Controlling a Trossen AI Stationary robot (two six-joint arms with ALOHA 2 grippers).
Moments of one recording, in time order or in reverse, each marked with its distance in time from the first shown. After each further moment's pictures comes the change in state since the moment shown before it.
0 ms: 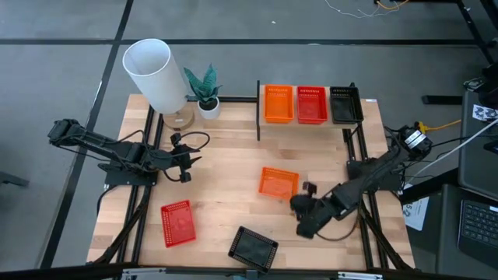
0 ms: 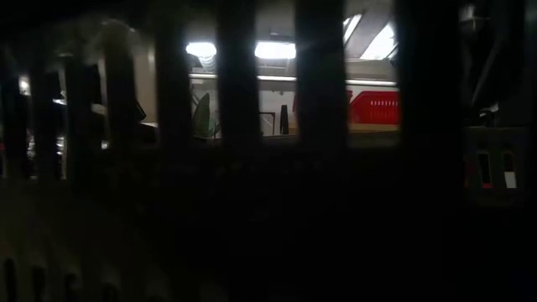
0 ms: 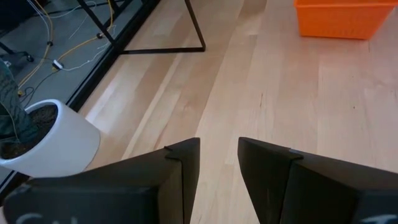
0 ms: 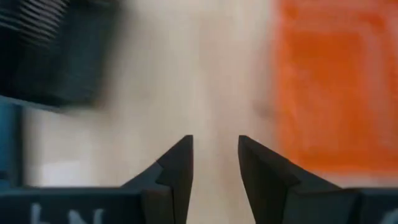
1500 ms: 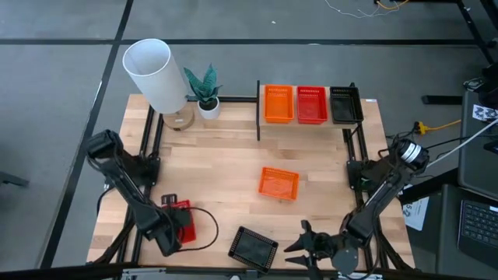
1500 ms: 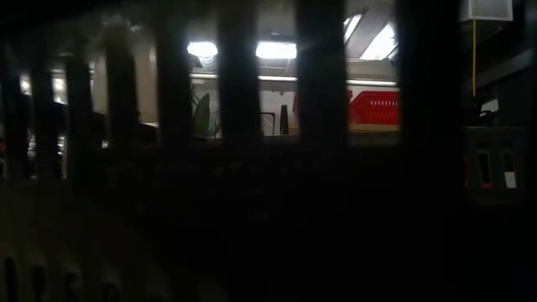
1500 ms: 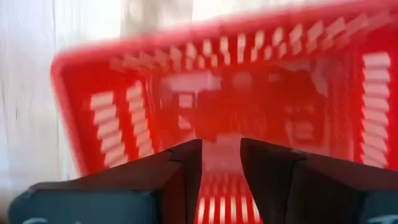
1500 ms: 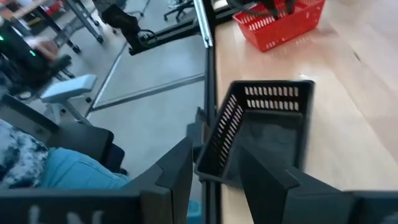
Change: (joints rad) left arm -0.693 1.007 0.656 -0.599 0.428 -1.036; right arm 0.306 0.147 0.000 0.744 0.307 0.003
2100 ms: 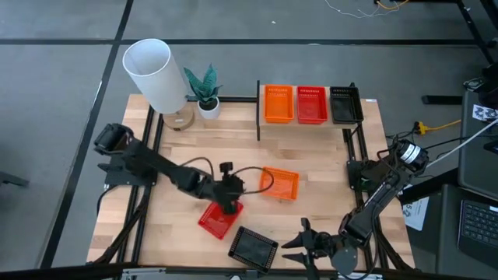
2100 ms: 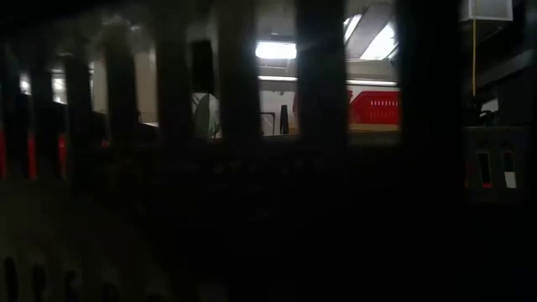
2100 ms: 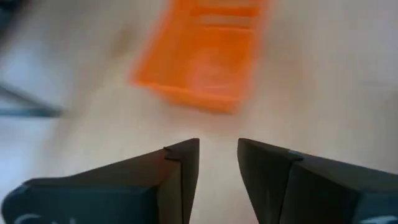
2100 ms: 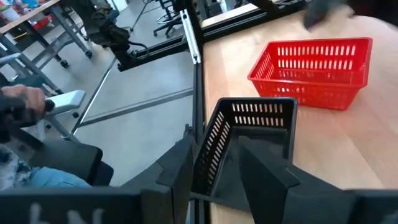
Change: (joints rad) left arm 0.554 0.006 0.000 0.790 -0.297 0.914; right arm -0.005 0.010 0.000 0.036 0.085 -0.023
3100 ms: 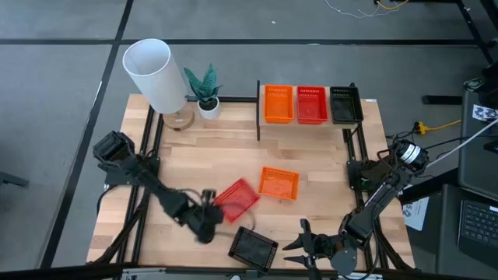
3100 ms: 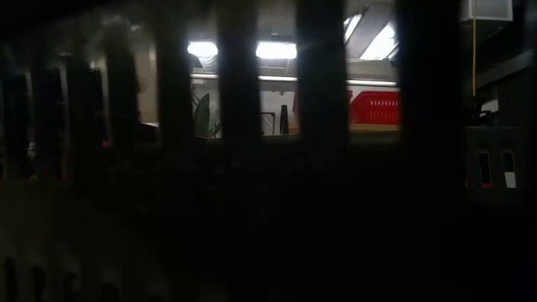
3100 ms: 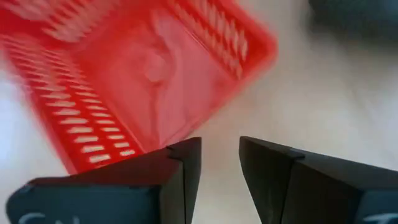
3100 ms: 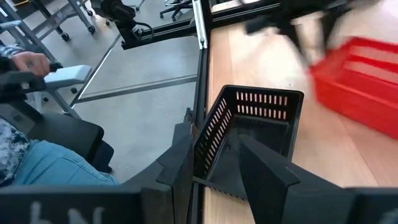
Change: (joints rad) left arm -0.270 0.069 -0.001 -0.276 0.092 -0.270; right arm 0.002 0.000 0.000 -0.031 -0.052 -0.080
